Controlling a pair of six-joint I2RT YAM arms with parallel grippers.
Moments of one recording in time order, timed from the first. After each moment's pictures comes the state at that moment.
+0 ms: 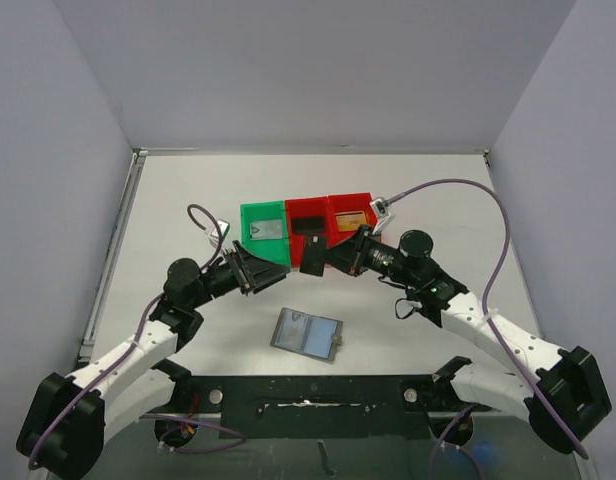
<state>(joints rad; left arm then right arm) -0.48 0.97 0.30 0.72 0.60 -1.33 0.62 1.09 0.61 0.39 -0.48 0.86</state>
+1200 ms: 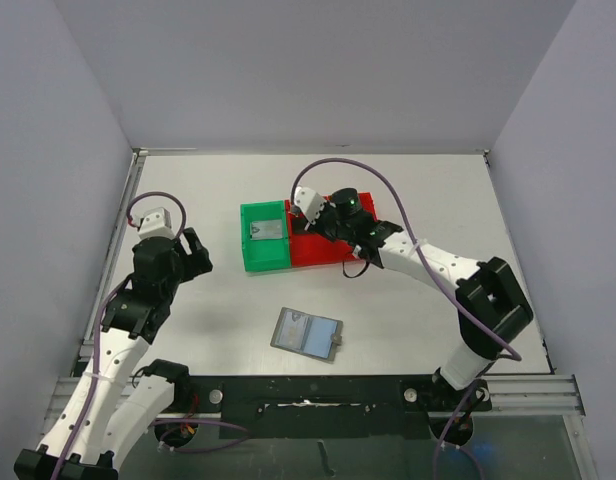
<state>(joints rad) -0.26 0.73 0.72 -0.51 -0.28 -0.45 0.67 1.60 1.11 -0.03 -0.03 -0.55</state>
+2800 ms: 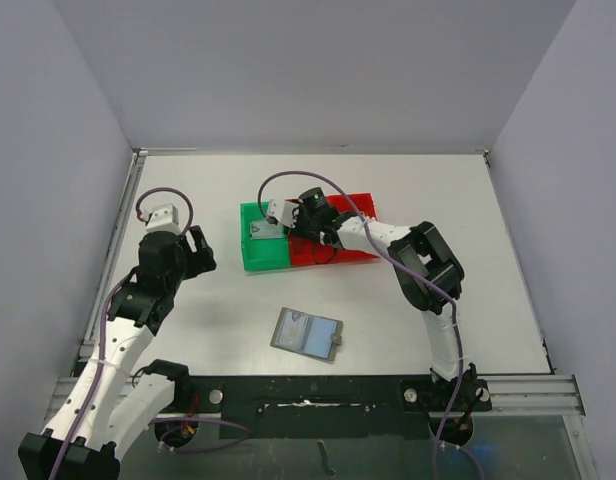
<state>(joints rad) -0.24 0.79 0.71 -0.46 -0.23 -0.41 0.67 2.12 1.46 -0.06 0.04 -0.84</state>
